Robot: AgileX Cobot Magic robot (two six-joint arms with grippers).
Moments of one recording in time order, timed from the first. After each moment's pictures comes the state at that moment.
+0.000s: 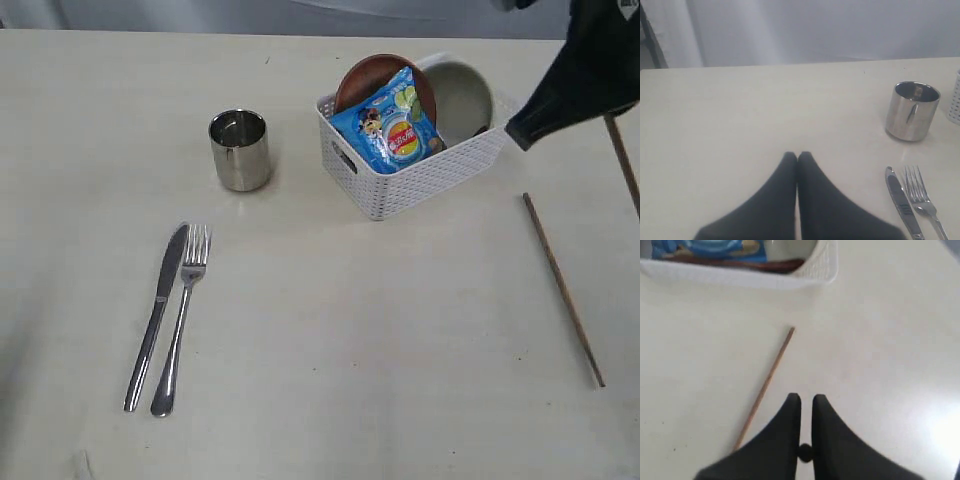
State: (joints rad) left arm -0.13 0.00 0.00 0.02 0.33 -0.02; right arm 0.57 1.36 -1.12 -0.49 1.15 0.12
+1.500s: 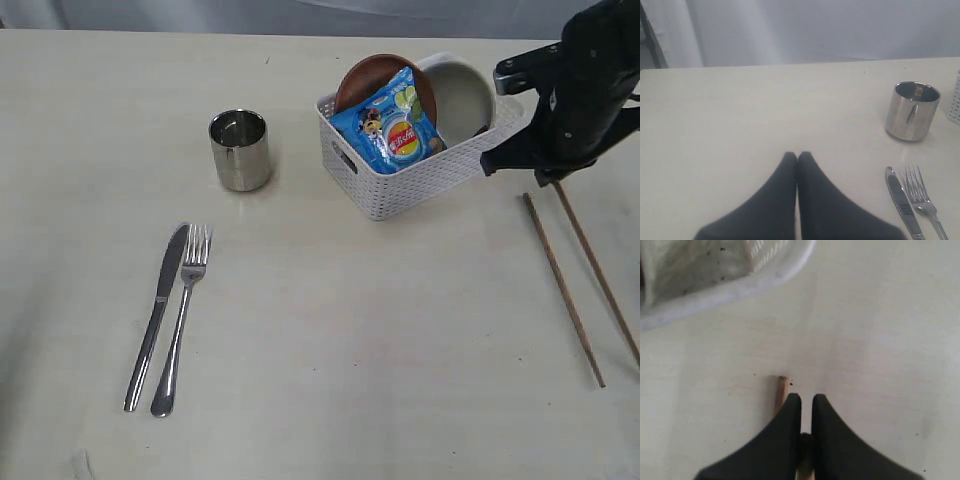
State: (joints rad) left arm -0.13 0.00 0.00 0.02 0.33 -0.02; right arm 0.19 1.91 -1.12 -0.39 0.67 0.23
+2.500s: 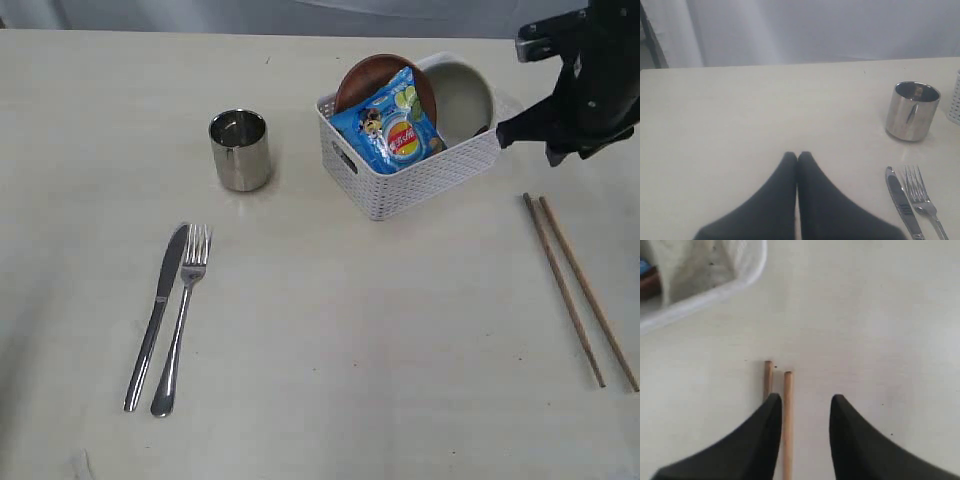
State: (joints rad) left arm -0.13 0.00 0.00 0.02 0.33 -0.02; right arm 0.19 1.80 -1.17 -0.36 0.80 0.22
